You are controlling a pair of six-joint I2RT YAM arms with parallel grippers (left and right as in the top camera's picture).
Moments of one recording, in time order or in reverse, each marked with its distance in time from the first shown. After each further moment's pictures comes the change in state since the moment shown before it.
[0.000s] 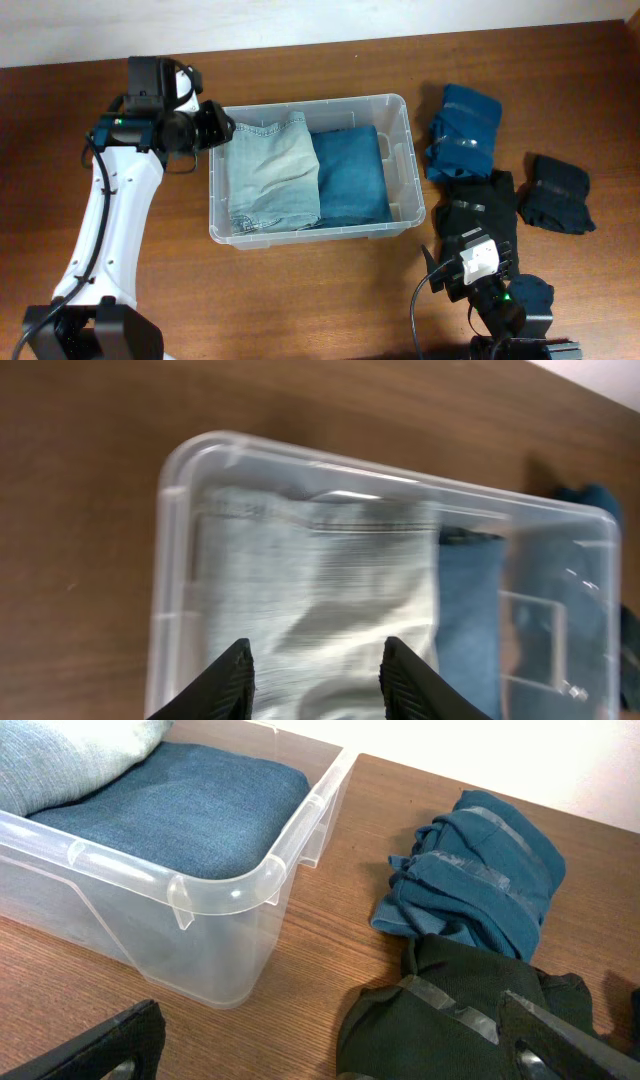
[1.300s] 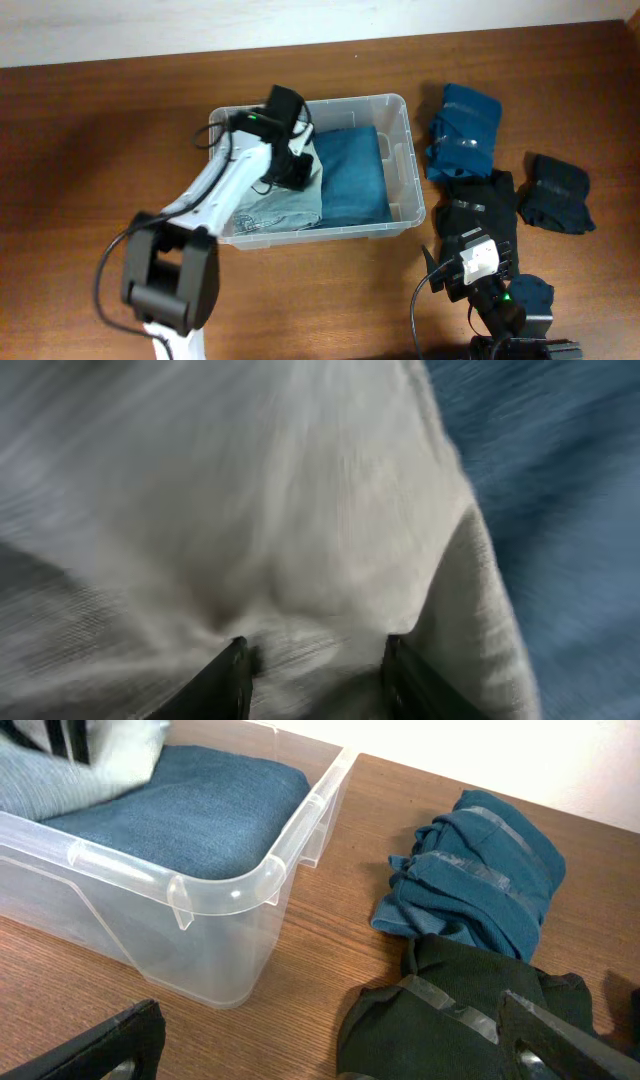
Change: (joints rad) left arm -0.354 0.341 0.029 -0.107 -0.177 0.283; right arm 0.000 0.000 0.000 0.000 0.000 0.000
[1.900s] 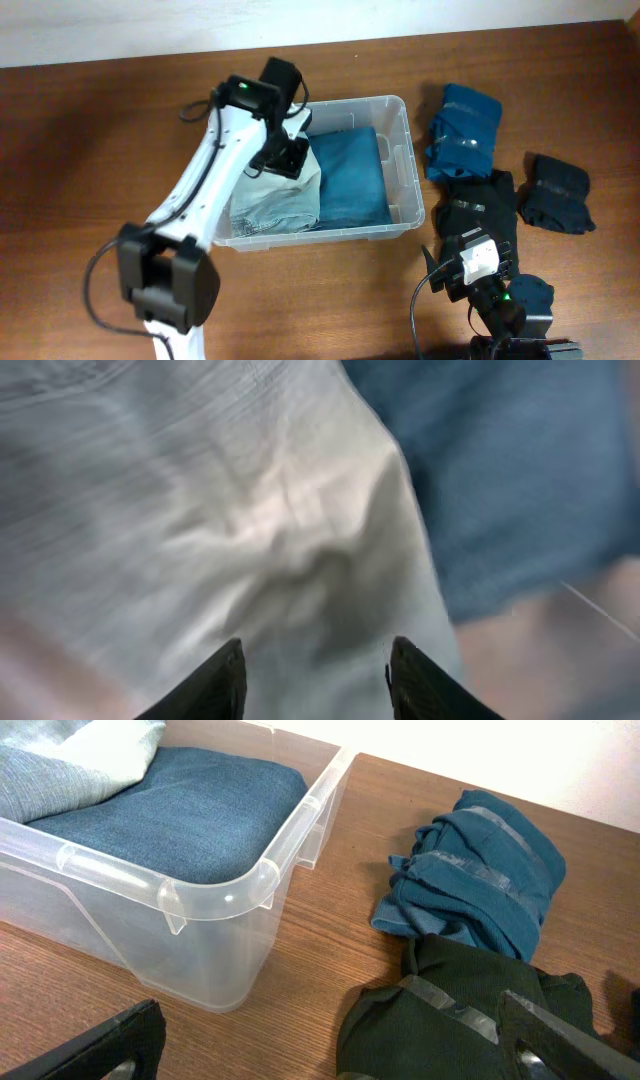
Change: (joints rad) left arm 0.012 -0.032 0.341 -0.414 -0.015 0.055; right arm 0.000 0.000 0.000 0.000 0.000 0.000
